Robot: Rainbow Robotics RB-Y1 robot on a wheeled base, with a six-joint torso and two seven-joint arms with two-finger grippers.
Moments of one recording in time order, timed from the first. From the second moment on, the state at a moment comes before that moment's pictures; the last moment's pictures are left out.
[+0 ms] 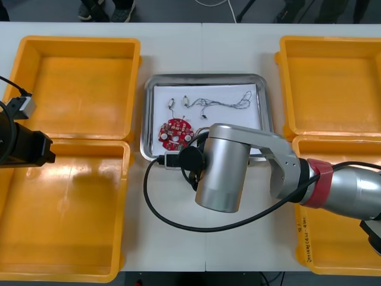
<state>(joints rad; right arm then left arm) -0.87 -0.48 1.10 -1.78 -0.33 1.47 1.77 -0.29 0.70 0.14 -2.06 0.76 1.91 -1.24</state>
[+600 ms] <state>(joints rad) -0.98 -0.48 1.06 -1.61 -0.42 1.33 1.77 -0.29 0.70 0.14 -2.06 0.76 1.91 -1.24</state>
